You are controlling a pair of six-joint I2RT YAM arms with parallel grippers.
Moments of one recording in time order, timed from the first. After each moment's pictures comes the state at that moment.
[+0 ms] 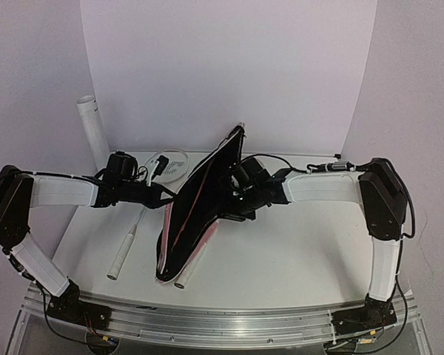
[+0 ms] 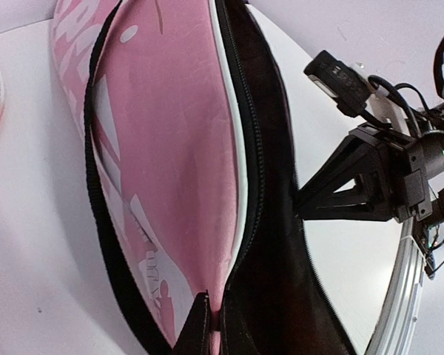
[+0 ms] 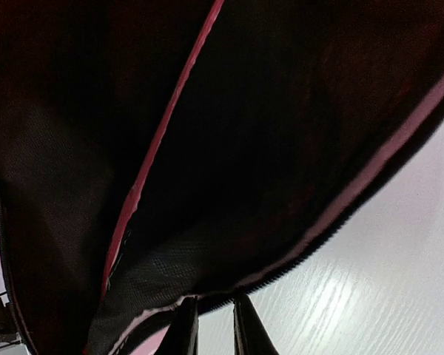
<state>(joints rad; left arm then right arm) -0.45 1.56 0.86 0.10 0.58 -0.14 0.83 2.01 1.46 -0.35 -0.16 0.75</state>
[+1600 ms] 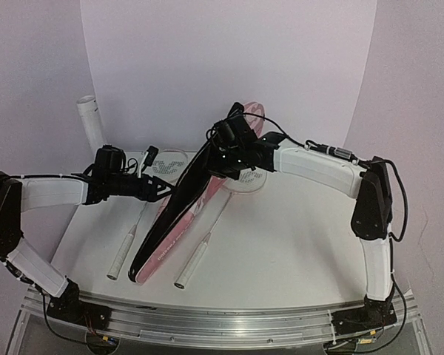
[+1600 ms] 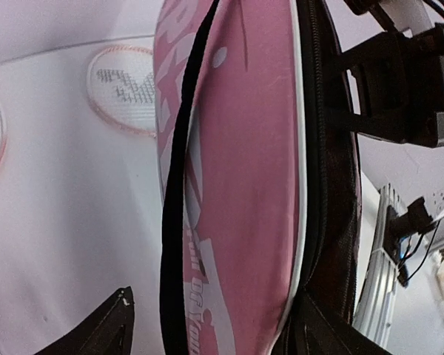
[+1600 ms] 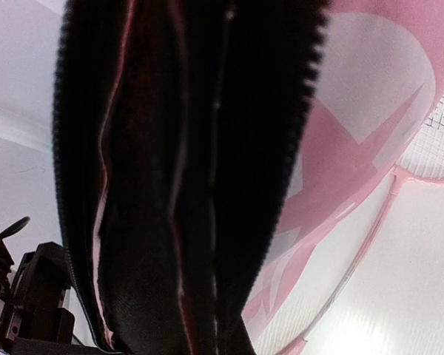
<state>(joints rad) -0.39 1.49 0.85 0.12 0.69 -0.20 0.85 2.13 1.97 -0.53 0.07 0.82</state>
